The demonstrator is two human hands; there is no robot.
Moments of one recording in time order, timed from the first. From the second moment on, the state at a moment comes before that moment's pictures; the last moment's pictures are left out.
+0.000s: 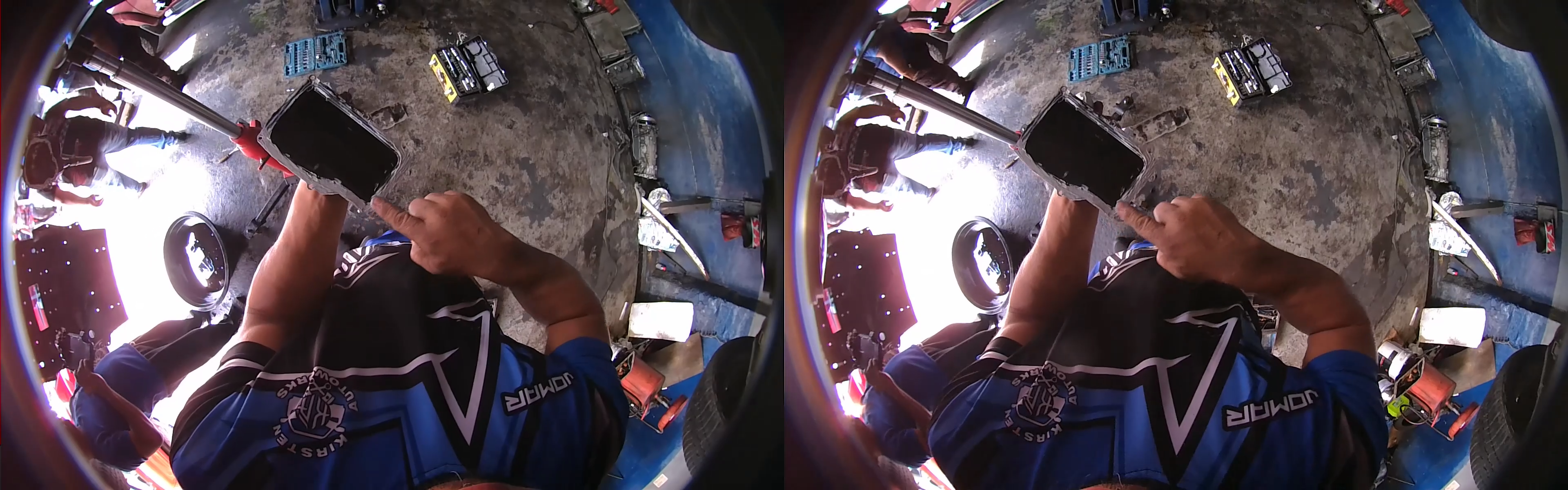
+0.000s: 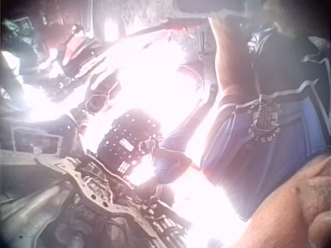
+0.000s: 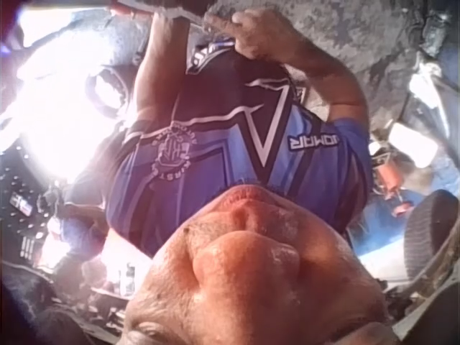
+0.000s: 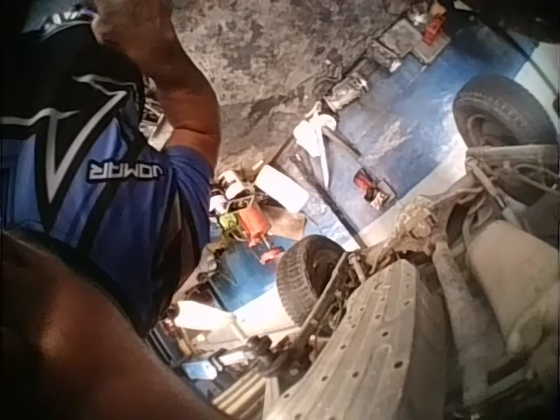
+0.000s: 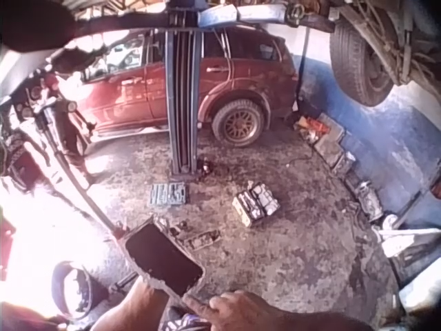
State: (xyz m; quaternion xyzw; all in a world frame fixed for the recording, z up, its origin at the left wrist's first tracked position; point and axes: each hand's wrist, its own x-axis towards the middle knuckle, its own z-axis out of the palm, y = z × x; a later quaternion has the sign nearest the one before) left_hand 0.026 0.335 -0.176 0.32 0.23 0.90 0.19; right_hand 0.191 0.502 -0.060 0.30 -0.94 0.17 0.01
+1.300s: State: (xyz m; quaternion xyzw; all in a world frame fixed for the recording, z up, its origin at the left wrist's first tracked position) left_hand 0.083 0.335 -0.164 0.00 0.14 0.90 0.41; right_hand 0.028 0.588 -0.100 -0.01 -0.56 0.76 -0.35
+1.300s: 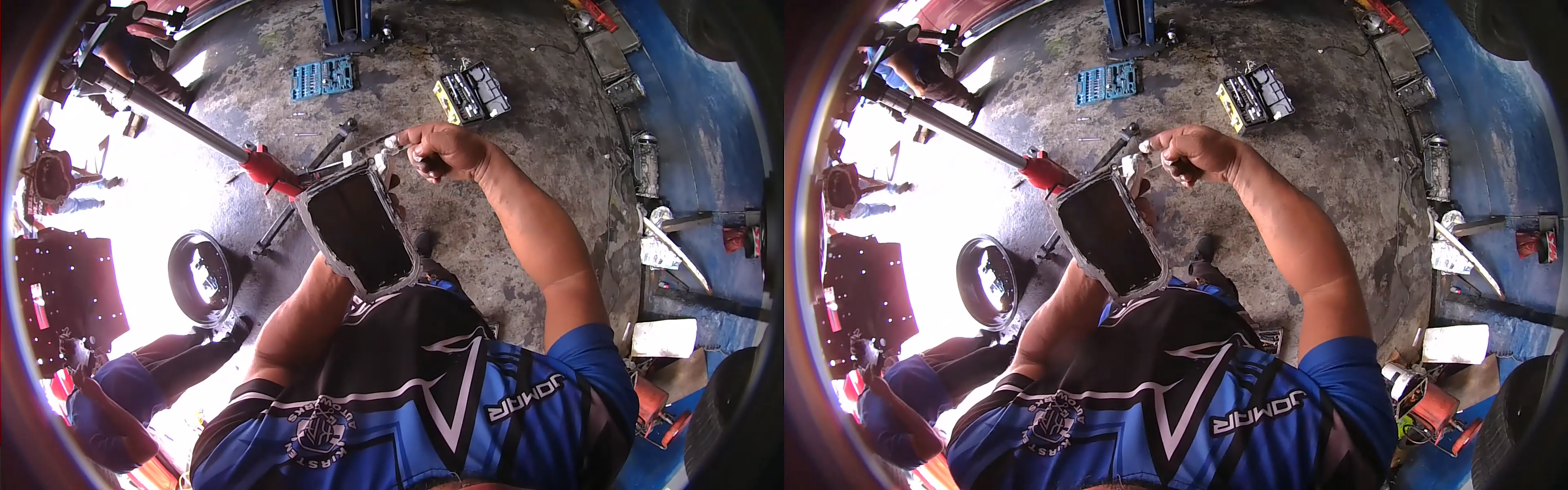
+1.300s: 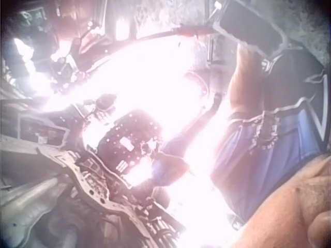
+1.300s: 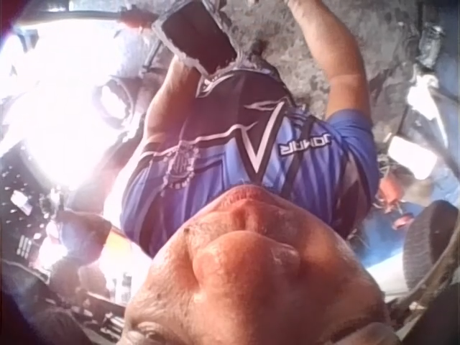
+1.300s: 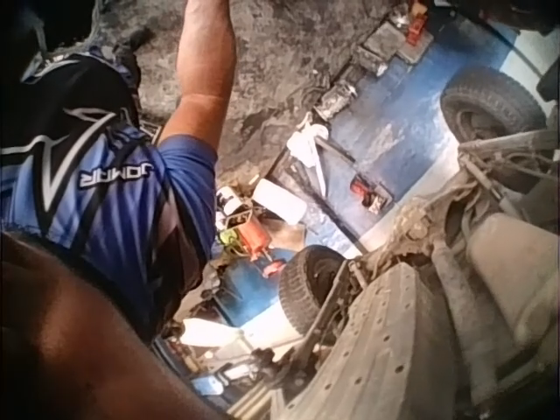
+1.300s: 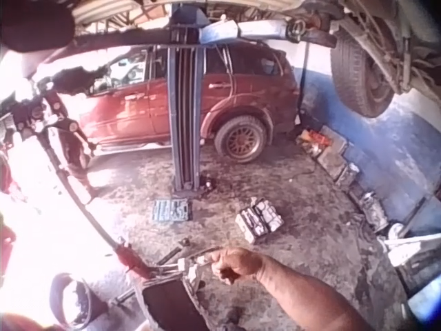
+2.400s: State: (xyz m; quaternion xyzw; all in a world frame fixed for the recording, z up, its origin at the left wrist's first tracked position) left_hand 0.078 0.338 -0.172 0.22 0.65 0.71 0.14; right_hand 0.091 0.542 -0.020 0.31 -0.93 0.20 0.02
